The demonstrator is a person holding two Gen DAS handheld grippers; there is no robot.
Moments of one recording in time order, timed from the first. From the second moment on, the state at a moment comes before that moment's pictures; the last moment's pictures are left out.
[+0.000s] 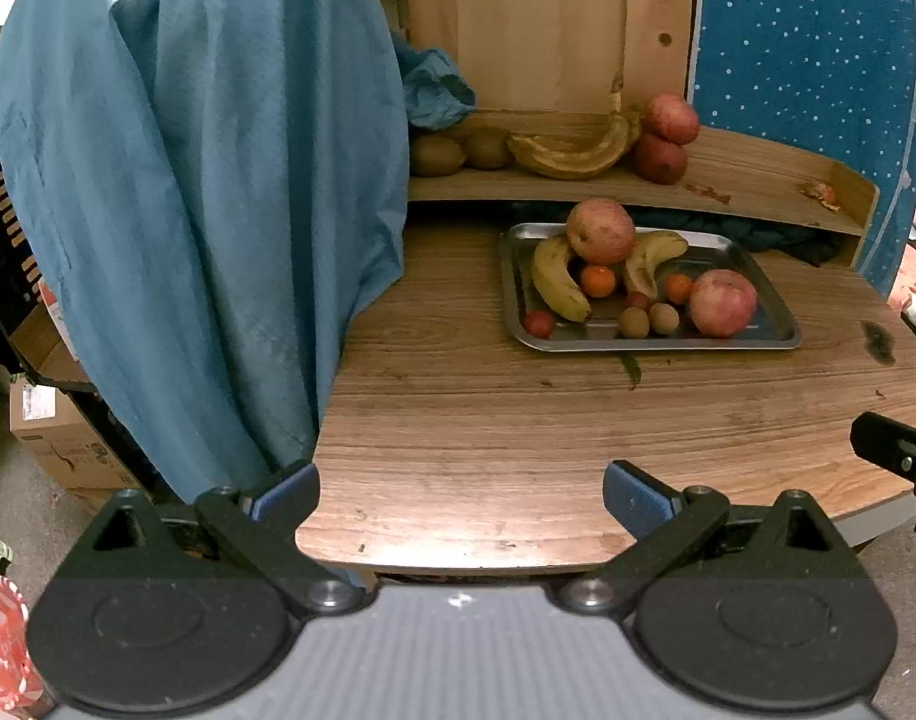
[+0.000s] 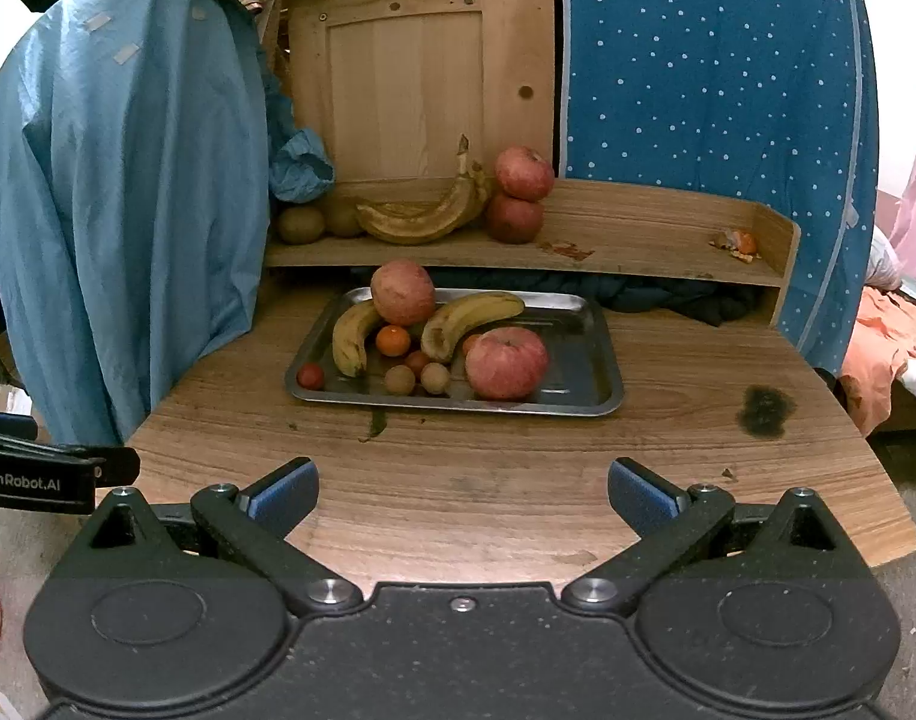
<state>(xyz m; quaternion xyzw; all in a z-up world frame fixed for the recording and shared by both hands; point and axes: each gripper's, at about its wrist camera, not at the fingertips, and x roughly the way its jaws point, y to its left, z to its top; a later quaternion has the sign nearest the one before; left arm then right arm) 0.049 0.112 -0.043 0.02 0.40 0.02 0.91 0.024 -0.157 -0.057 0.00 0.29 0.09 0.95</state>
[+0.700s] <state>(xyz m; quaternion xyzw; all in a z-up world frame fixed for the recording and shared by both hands) 0.053 0.115 -0.046 0.02 0.41 0.01 0.91 0.027 -0.152 -0.056 0.00 0.30 0.08 0.95</state>
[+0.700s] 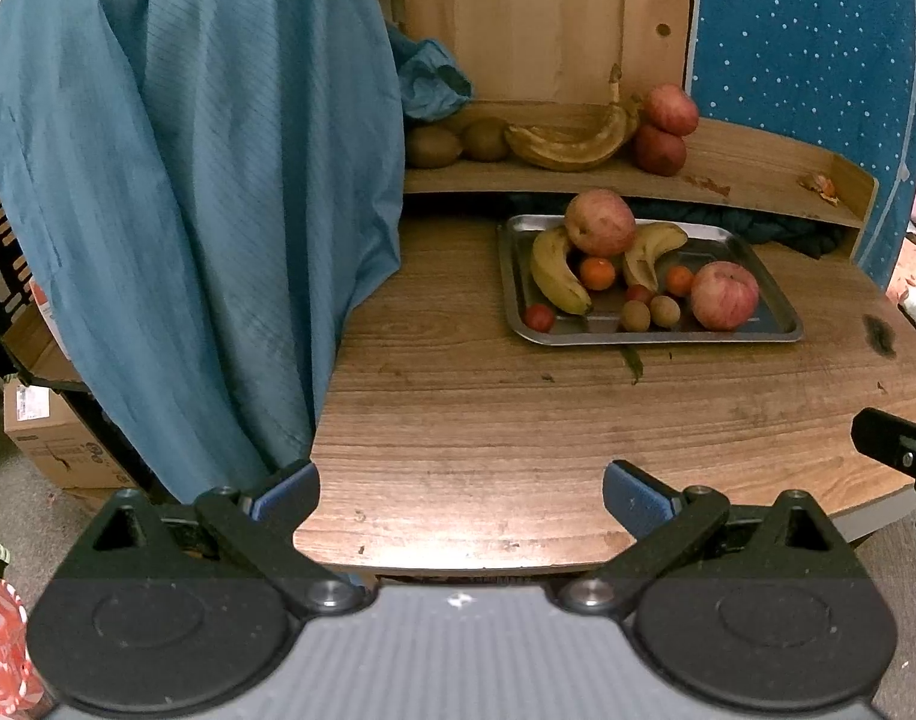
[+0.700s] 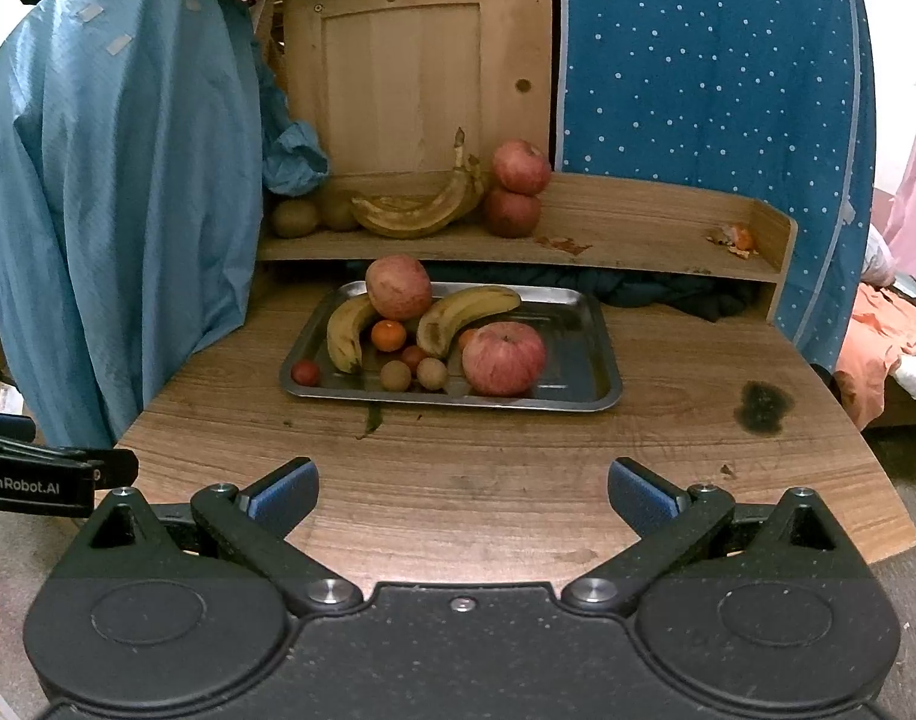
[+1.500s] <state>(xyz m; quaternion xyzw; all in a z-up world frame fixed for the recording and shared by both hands) 0.050 0.119 -0.042 0.01 0.40 -0.01 0.92 0.024 -0.148 -0.057 -0.01 0.30 0.08 0.95</state>
